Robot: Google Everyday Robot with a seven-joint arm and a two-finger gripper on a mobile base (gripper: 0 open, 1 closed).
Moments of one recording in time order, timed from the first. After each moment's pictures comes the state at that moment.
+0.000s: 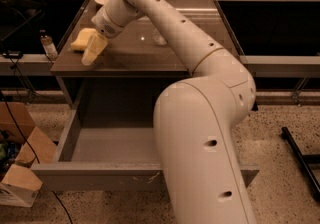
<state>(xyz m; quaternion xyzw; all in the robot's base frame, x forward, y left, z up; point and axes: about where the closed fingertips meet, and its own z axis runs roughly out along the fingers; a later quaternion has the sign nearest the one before) 0.767 0.217 0.845 -0.67 0.62 0.22 0.35</state>
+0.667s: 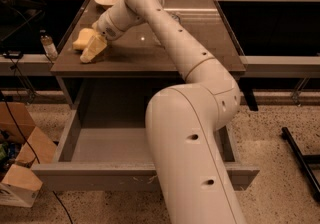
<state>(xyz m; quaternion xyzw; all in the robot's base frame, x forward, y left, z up) 0.794 0.226 0.826 -0.63 0.63 0.26 0.36</state>
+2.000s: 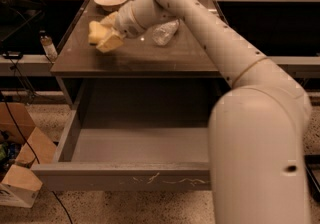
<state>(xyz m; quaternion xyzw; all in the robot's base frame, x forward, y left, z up) 0.737 0.167 0.877 -0.66 0.58 0.25 0.41</state>
